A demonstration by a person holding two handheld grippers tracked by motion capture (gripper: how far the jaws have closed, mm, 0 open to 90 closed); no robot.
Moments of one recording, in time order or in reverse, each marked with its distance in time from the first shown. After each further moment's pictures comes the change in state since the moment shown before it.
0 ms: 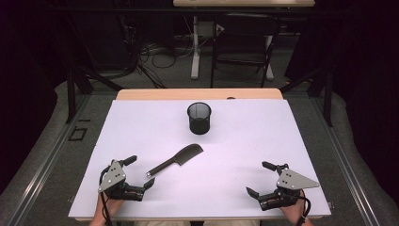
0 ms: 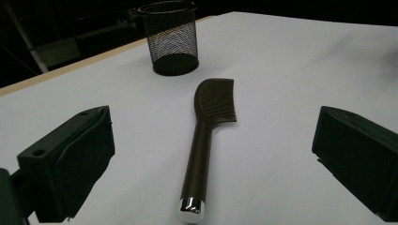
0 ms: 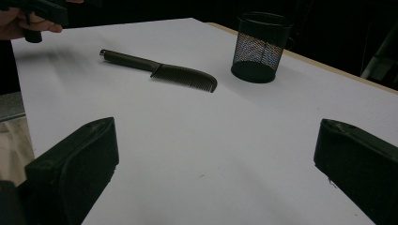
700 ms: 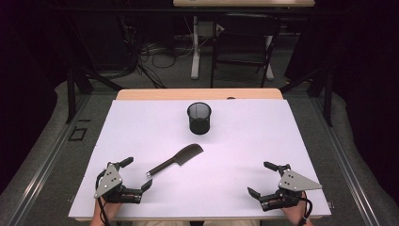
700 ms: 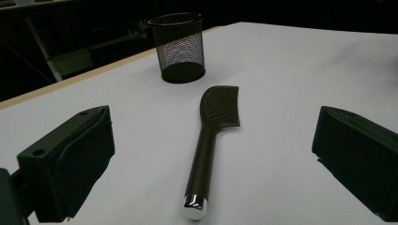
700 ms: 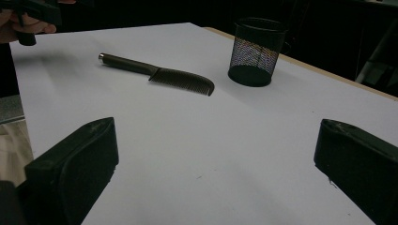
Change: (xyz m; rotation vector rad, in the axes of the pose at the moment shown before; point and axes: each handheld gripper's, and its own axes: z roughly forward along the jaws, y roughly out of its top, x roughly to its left) left arm -0.005 -0.003 -0.011 -0.045 0.043 0.002; right arm 0.001 0.000 -0.005 -0.016 -0.011 -0.002
